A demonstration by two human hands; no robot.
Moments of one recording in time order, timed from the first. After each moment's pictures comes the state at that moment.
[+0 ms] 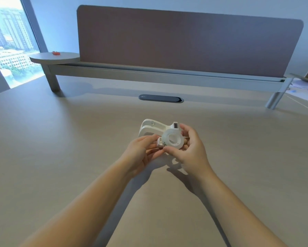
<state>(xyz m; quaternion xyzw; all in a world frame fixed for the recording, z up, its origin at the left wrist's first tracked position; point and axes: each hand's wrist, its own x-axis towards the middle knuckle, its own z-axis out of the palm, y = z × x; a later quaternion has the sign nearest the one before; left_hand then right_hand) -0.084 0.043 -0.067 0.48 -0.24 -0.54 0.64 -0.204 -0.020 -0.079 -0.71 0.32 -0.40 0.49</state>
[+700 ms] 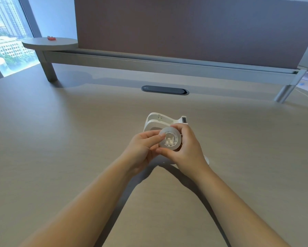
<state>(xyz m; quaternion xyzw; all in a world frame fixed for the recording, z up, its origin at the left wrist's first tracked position) -0.065 0.044 -0.081 0.44 -0.32 -0.55 0.63 -0.179 -0.016 -0.088 -0.79 0.29 -0.37 0.39</state>
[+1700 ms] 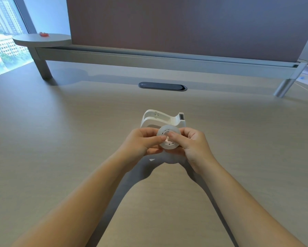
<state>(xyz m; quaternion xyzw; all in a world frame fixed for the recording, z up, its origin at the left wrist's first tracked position) -0.065 0.043 -0.072 0.55 -0.40 -0.48 0.55 -0.185 -0.025 -0.078 -0.62 0.36 -0.33 0.61</state>
